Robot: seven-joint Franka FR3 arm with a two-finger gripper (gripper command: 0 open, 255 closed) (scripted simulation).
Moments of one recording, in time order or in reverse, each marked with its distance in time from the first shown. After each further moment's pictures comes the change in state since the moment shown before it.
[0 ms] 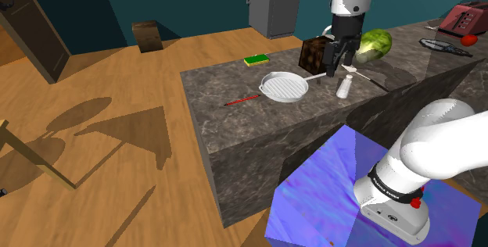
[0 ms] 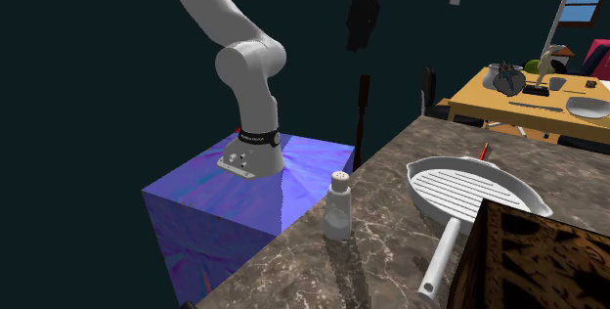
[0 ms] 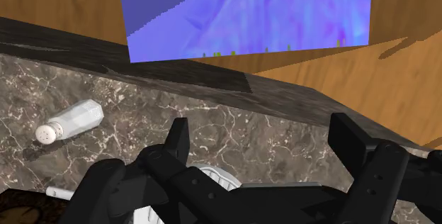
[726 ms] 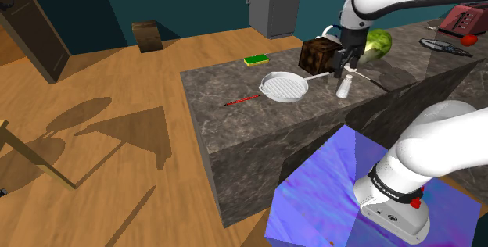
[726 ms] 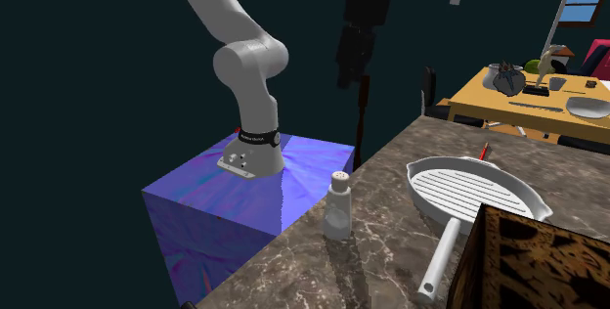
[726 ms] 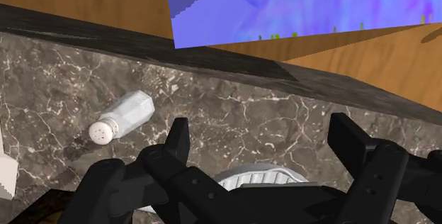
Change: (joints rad) arm -0.094 0.052 -0.156 -0.106 -0.161 0.211 -0.140
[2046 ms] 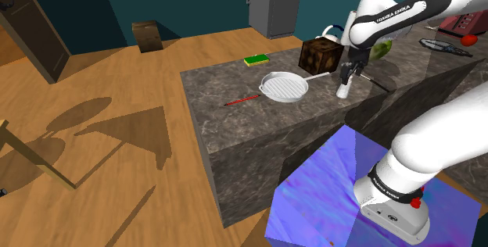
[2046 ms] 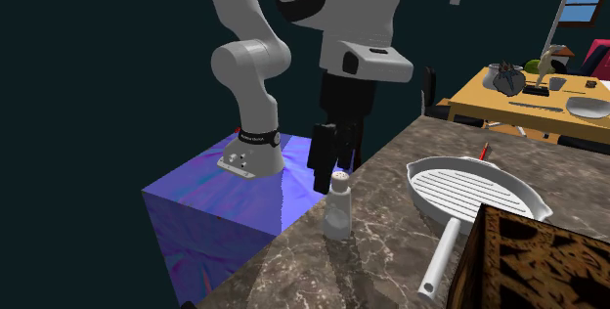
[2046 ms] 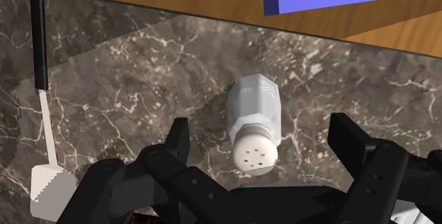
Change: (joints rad) arm -0.111 0.366 -0.296 -0.007 -0.163 0.495 -0.213
